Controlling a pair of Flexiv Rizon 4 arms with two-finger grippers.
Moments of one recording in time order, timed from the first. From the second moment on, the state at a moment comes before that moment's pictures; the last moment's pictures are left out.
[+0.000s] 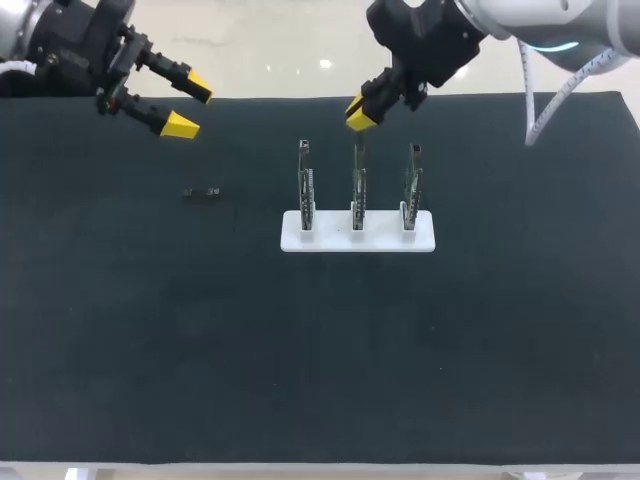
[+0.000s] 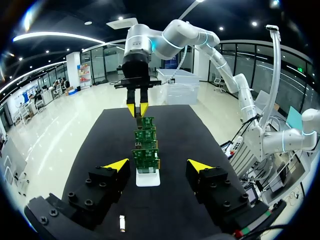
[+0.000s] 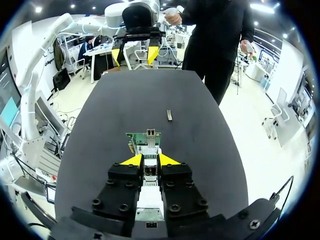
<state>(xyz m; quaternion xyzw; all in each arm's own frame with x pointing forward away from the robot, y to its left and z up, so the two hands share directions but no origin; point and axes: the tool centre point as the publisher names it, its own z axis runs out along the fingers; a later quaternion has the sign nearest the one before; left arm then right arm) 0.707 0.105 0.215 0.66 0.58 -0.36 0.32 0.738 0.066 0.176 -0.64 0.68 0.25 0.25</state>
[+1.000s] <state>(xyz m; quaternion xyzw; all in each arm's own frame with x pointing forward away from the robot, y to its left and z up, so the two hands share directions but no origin) 0.707 0.105 0.215 0.66 0.58 -0.36 0.32 0.742 0.062 0.185 -0.63 0.69 0.24 0.25</state>
